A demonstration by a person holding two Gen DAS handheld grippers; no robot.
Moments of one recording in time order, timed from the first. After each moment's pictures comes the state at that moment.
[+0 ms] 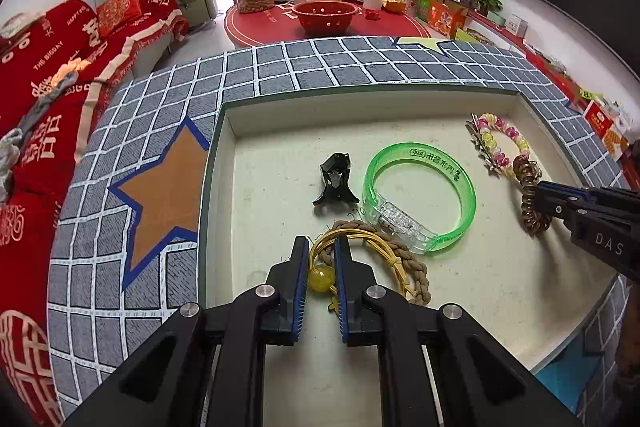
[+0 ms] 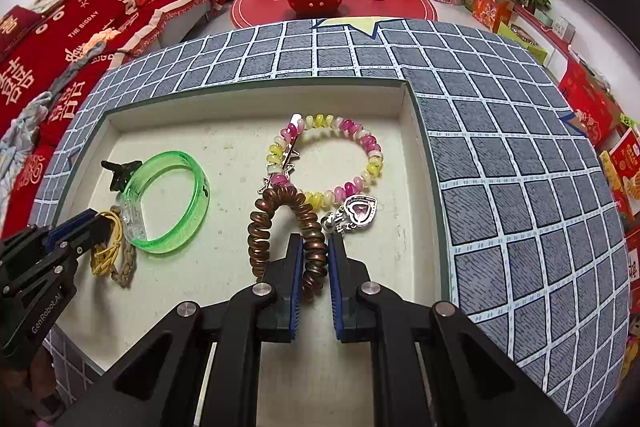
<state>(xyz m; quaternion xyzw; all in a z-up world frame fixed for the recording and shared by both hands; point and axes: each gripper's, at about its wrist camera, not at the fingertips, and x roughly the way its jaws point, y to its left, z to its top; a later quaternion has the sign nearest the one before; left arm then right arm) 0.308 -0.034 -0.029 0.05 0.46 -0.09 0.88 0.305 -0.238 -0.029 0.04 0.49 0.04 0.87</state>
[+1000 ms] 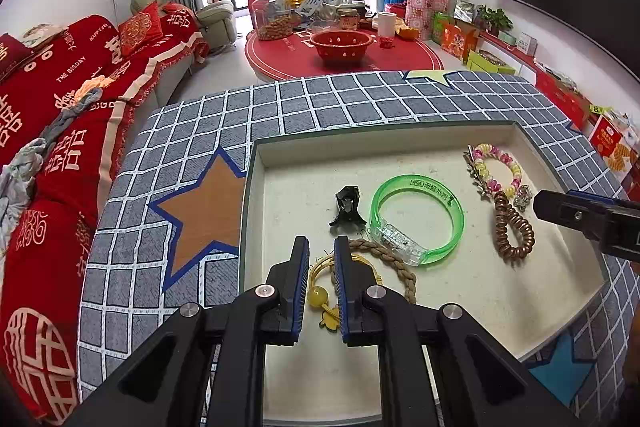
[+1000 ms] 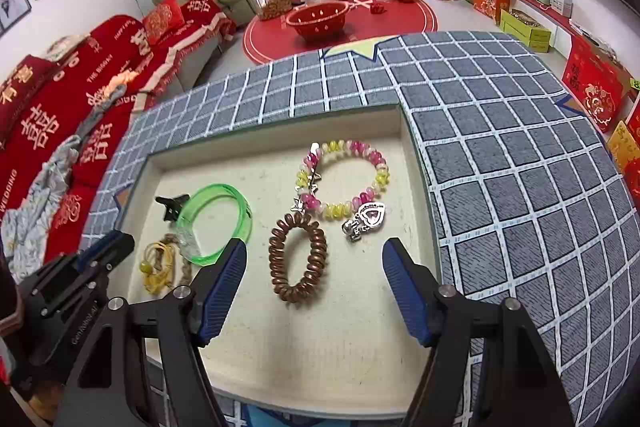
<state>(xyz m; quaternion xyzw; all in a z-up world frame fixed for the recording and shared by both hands) 0.291 -0.026 0.004 0.05 0.41 -0.06 0.91 0.286 -0.255 0.005 0.12 0.46 0.07 0.88</state>
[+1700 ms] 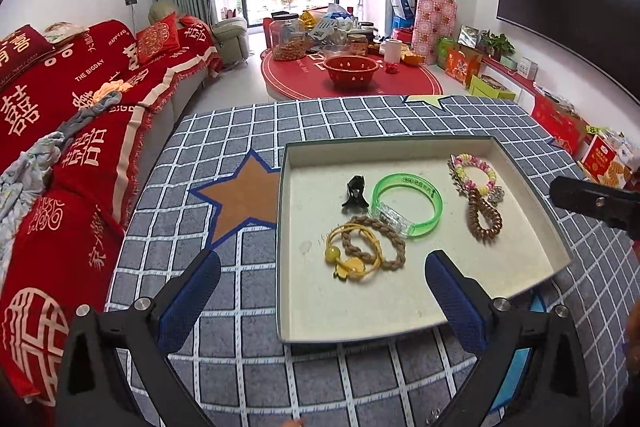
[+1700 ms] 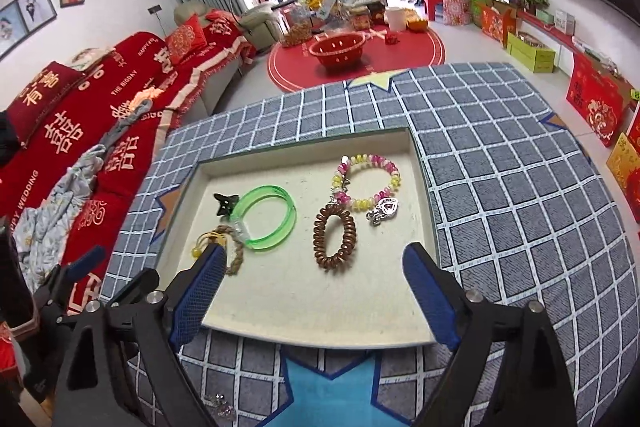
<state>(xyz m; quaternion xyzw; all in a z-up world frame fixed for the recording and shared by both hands) 0.228 -0.001 0.032 0.03 0.38 -0.05 0.92 0.230 -0.247 0.048 0.13 0.41 0.09 0.90</state>
